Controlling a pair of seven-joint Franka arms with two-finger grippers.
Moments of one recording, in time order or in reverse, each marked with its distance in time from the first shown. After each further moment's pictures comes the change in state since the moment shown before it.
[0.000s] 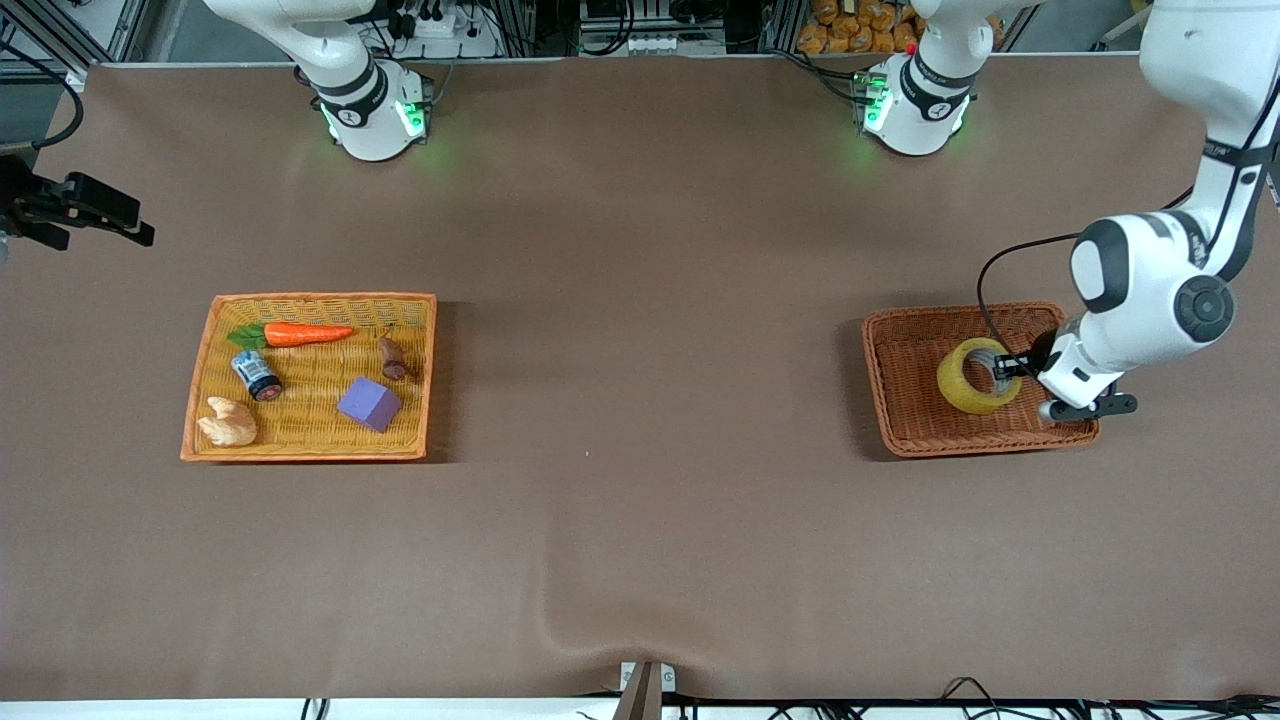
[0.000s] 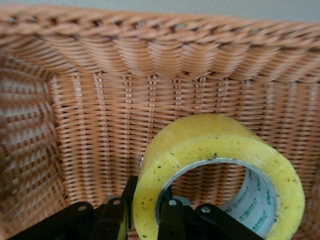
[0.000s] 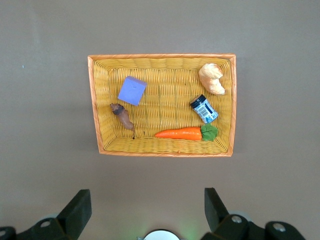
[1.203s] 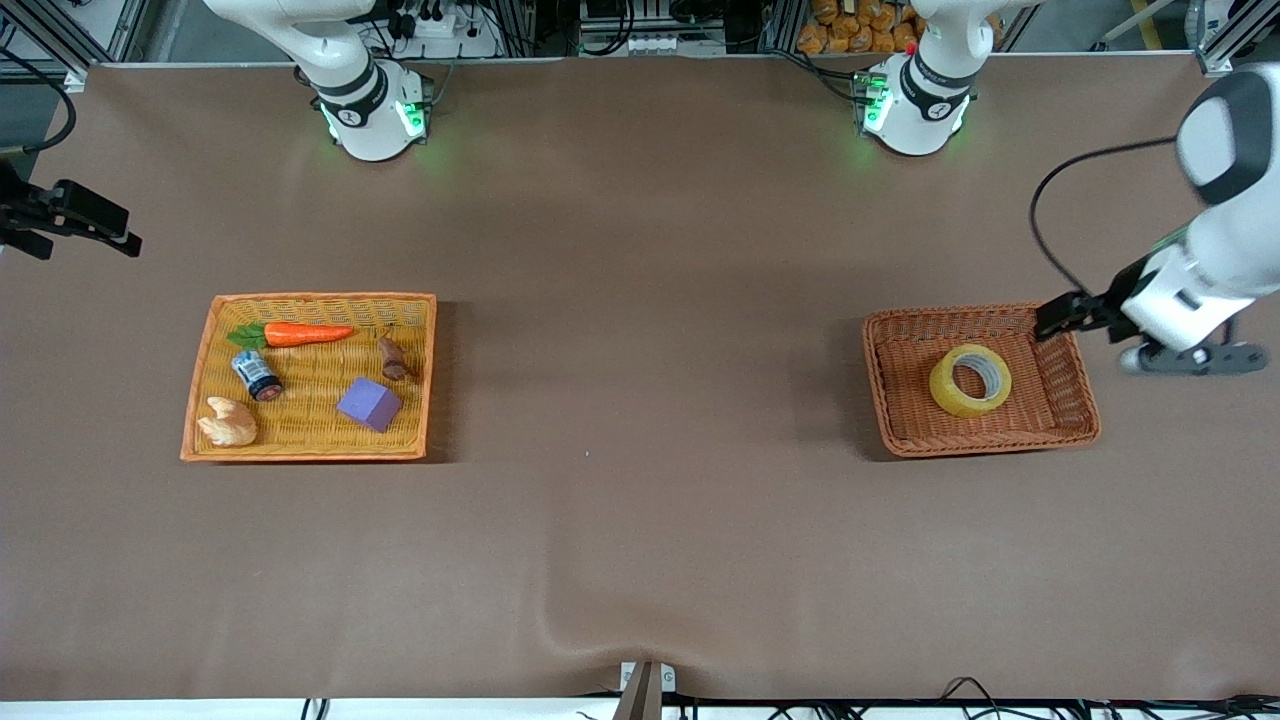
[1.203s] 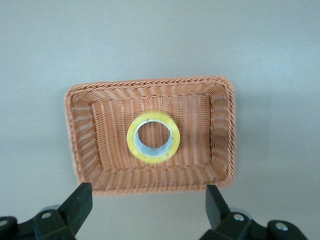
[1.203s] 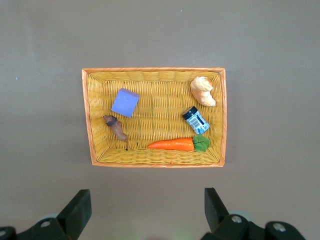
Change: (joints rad) left arm 0.000 -0.325 -0.100 0.333 0.006 -0.553 -0.007; right arm 0.000 0.000 0.001 0.001 -0.027 0.045 -0.002
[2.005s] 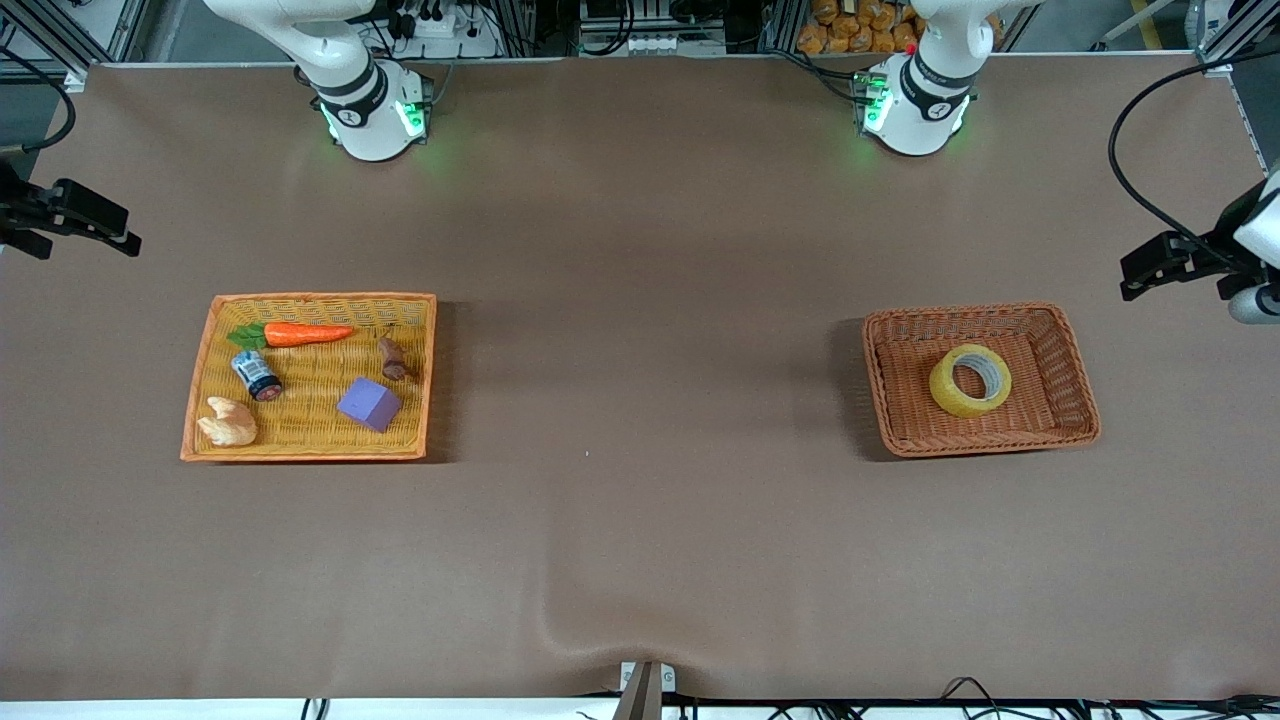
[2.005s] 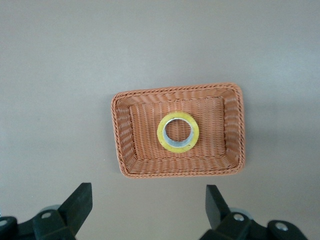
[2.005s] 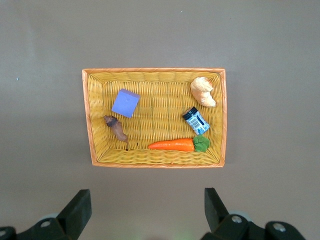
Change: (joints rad) left arm 0.001 -0.006 -0.034 0.232 0.106 -0.199 -0.001; right arm 0.000 -0.001 0.001 0.002 0.000 0.000 0.000
